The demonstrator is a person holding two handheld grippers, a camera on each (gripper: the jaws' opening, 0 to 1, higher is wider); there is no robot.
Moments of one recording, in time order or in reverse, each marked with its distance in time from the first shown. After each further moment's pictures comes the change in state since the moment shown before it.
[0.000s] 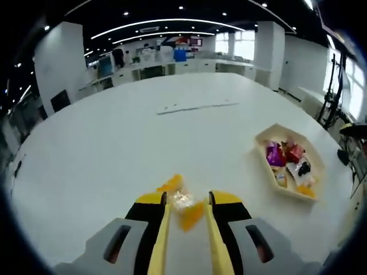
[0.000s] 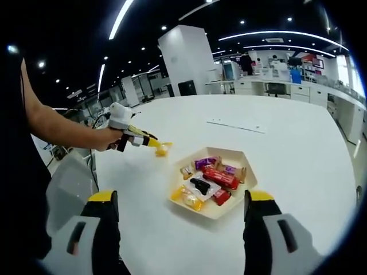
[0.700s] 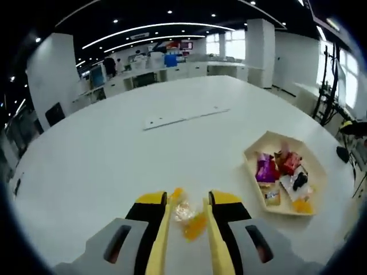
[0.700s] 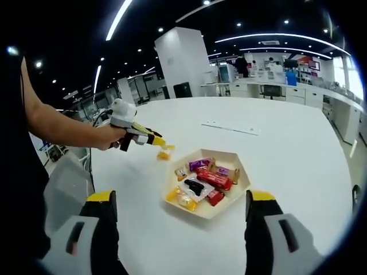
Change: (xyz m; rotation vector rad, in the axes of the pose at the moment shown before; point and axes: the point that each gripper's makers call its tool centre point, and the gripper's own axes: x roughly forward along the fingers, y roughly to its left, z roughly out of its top) left arm 0.016 -0.042 0.026 0.127 -0.025 -0.040; right arm -0.007 -0.008 0.003 0.000 -0.011 -0.039
